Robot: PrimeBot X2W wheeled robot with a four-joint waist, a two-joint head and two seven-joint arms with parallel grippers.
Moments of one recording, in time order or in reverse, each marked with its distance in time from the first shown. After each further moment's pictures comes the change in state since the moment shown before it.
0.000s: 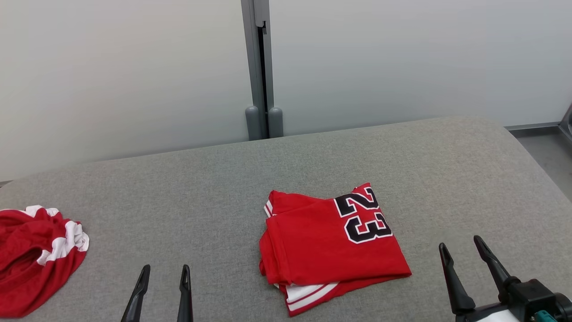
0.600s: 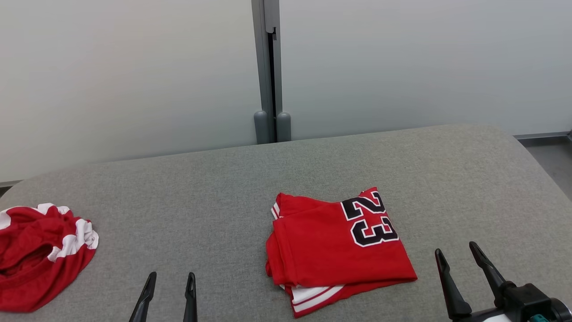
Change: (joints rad) left arm 0.014 0.000 -0.010 0.026 0.004 -0.009 0.000; right arm 0.014 0.013 0.010 0.011 0.003 0.000 0.000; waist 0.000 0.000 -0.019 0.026
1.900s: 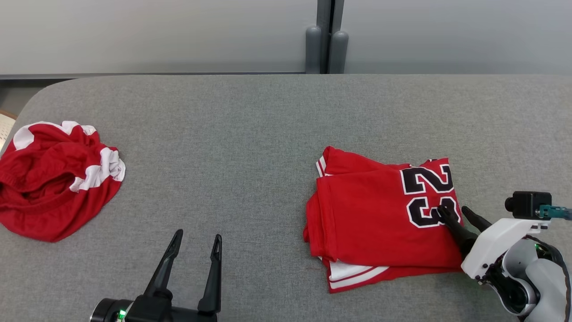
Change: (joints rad) left arm -0.138 0.000 -0.073 0.008 0.020 -0.035 0.000; right arm -0.483 -0.265 0.438 0.406 0.814 0.000 0.323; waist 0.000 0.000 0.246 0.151
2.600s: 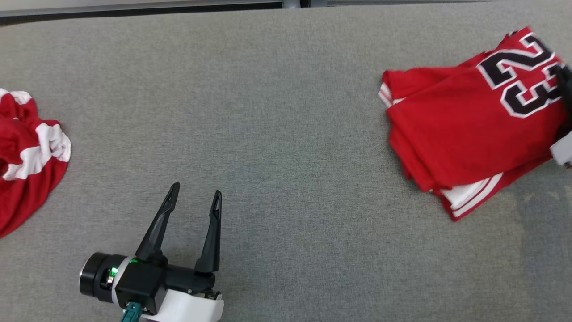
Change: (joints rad) left arm -0.125 0.000 0.017 -0.054 0.040 -0.037 0.000; right arm -0.375 -0.214 0.074 0.077 -0.023 0.000 -0.226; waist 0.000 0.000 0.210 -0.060
